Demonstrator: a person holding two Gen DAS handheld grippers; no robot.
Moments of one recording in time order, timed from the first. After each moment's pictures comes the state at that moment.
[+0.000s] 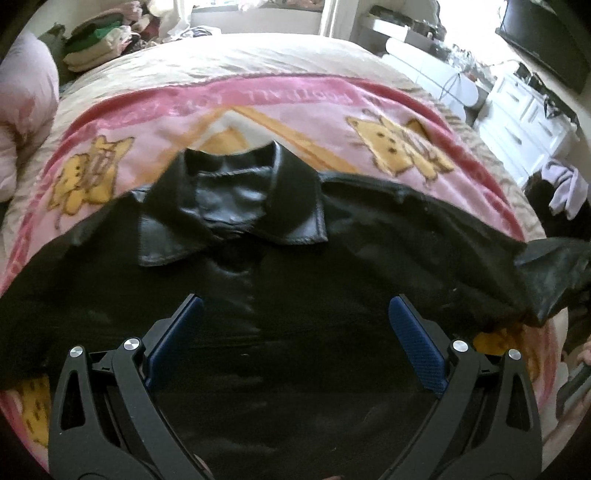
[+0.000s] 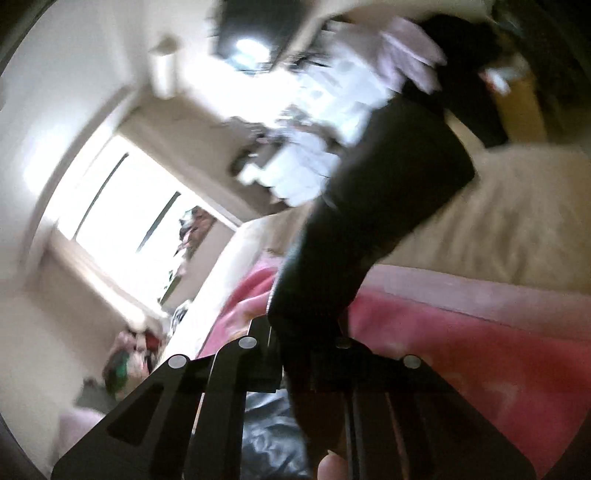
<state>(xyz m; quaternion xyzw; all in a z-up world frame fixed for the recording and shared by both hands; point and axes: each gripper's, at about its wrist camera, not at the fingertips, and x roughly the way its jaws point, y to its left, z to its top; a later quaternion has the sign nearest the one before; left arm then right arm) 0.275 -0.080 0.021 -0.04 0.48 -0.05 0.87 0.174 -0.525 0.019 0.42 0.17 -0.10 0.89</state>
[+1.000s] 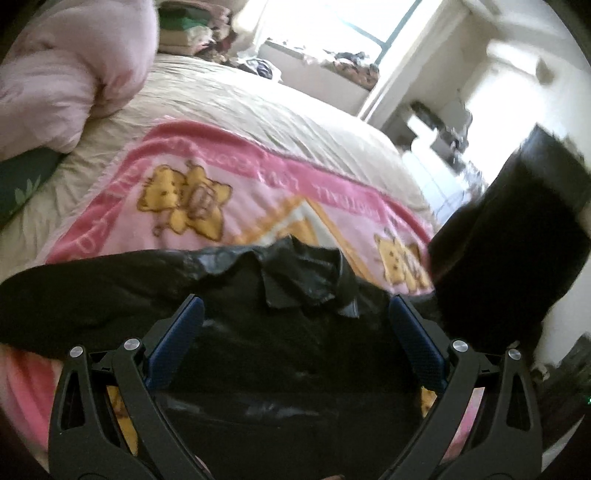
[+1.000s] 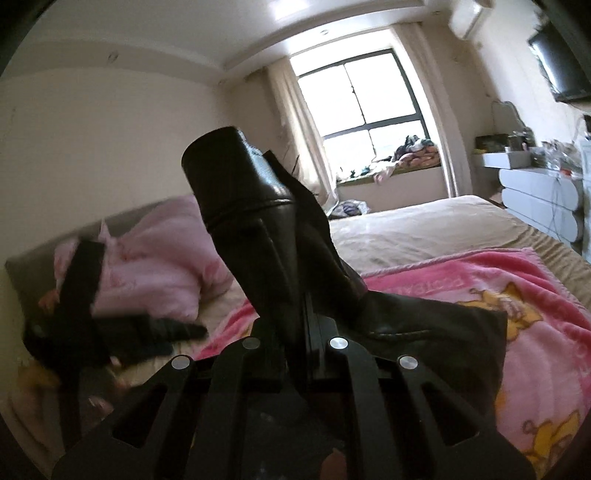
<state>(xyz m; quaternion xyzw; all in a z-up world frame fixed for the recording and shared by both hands) 0.199 0.108 0.153 -0.23 0.38 -0.02 0.89 0.211 -0.154 0.162 0.12 0.21 0.28 0.93</state>
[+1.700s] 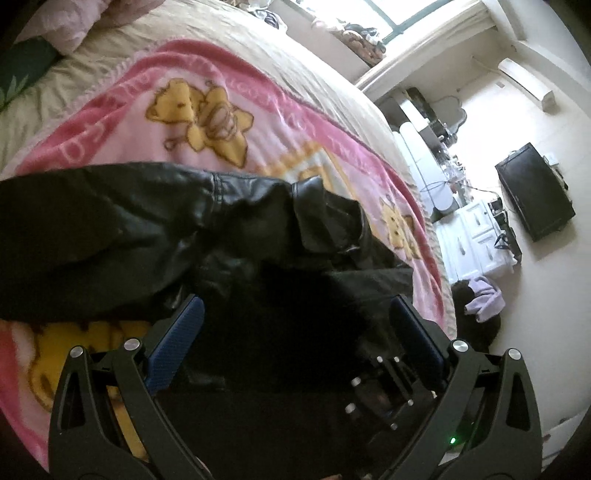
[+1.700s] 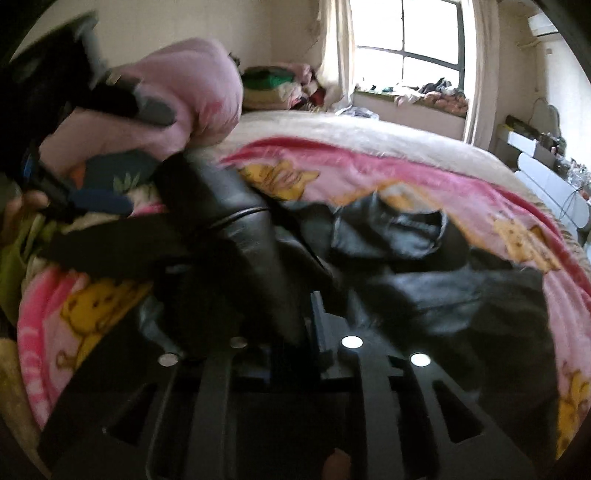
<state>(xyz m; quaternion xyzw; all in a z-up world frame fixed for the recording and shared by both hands) 0.187 0.173 0.044 -0.32 0.44 -0.09 0.84 0.173 -0.029 -0.012 -0.07 0.37 0.28 0.88</state>
